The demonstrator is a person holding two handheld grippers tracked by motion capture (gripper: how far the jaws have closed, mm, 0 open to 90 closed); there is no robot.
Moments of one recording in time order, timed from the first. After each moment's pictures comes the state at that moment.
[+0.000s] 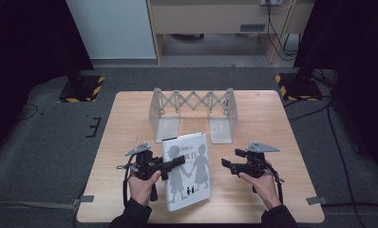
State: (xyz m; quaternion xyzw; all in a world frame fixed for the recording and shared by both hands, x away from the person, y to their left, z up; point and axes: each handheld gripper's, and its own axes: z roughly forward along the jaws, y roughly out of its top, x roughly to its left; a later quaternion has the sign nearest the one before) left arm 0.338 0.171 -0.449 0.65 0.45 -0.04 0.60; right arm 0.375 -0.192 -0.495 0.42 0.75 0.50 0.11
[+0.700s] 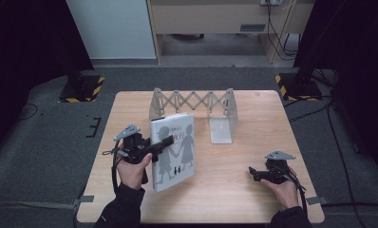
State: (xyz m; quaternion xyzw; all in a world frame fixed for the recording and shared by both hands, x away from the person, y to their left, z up) left arm 0.355 0.190 -0.389 0.66 0.46 0.08 0.58; right arm 0.367 -0.264 -0.533 0.50 0.78 0.33 0.20
